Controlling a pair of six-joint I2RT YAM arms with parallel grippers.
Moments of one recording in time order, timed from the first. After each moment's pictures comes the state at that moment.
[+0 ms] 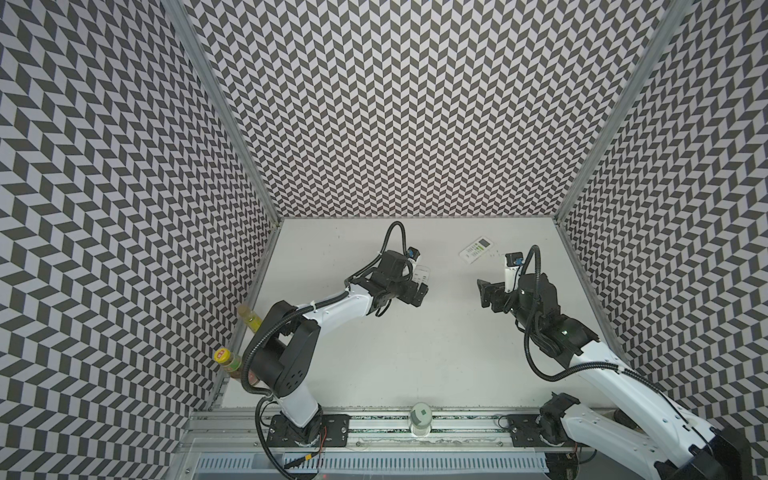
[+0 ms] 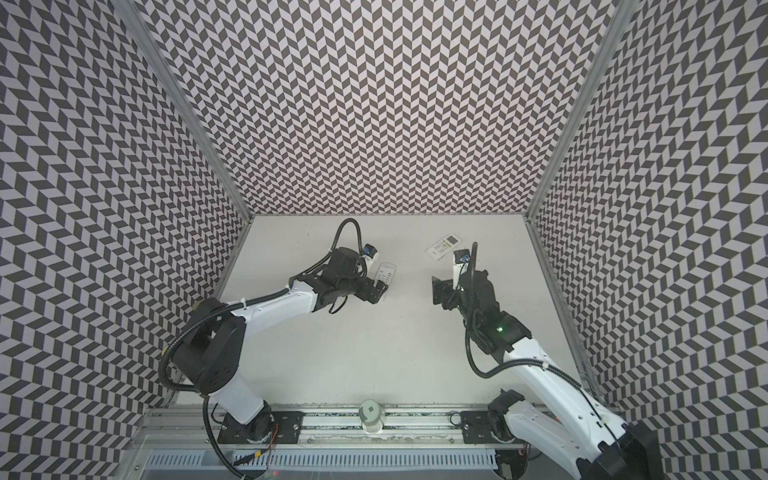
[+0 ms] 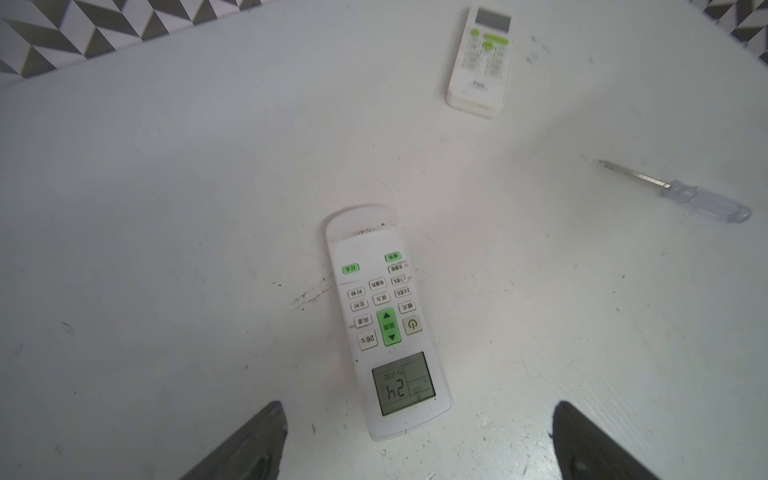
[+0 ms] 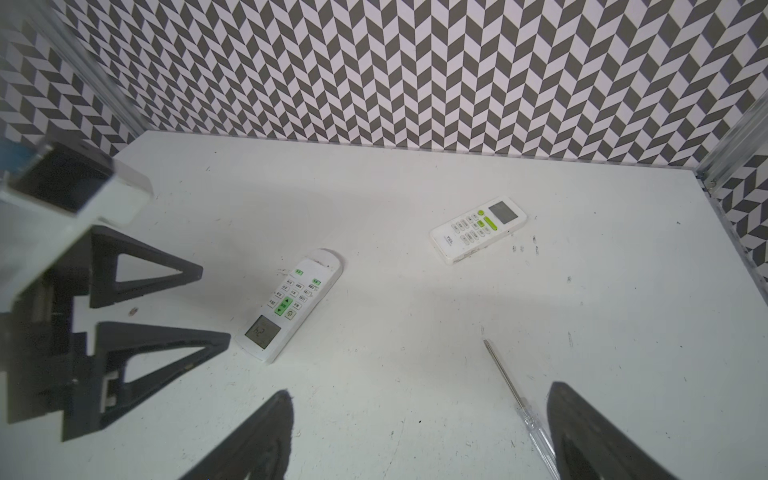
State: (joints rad) left arm -0.64 1.71 1.08 -0.13 0.06 -0.06; right arm 0.49 0.94 0.70 -0.21 0.25 0.18
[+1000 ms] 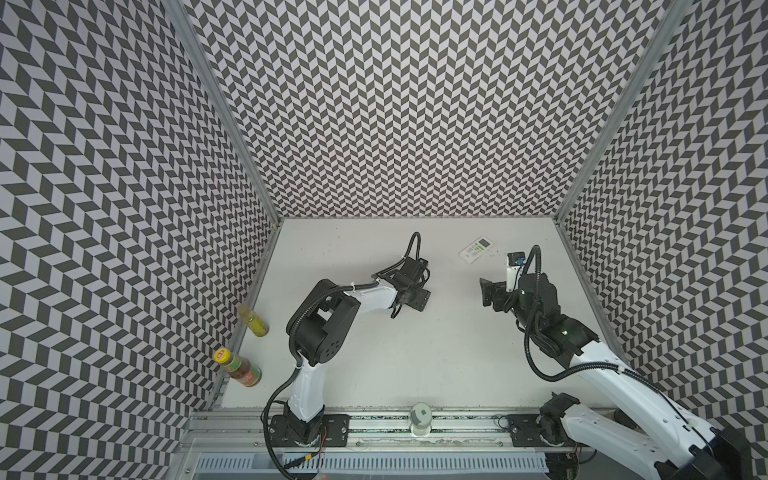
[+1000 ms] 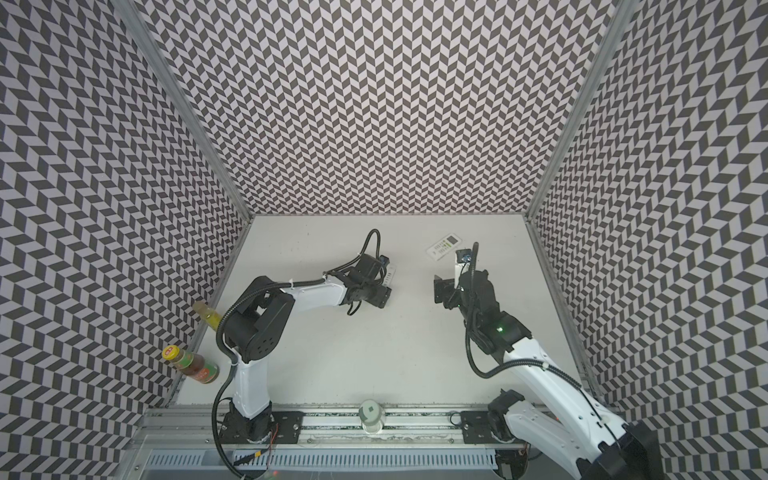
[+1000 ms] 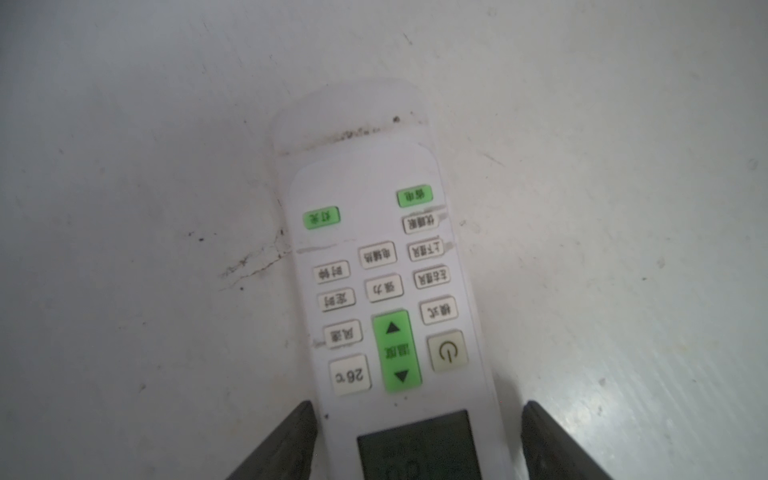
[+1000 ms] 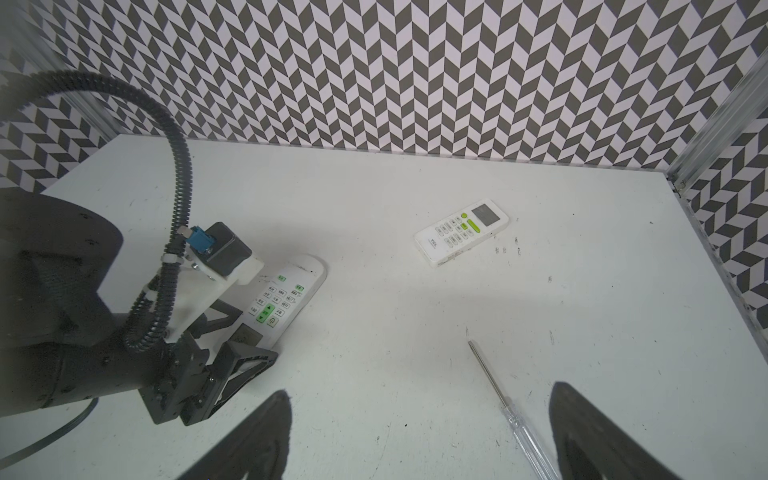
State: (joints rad) left arm -0.67 1.99 1.24 -0.22 -0.08 -0.10; right arm 0.49 0.94 0.70 -0.21 0.29 0.18
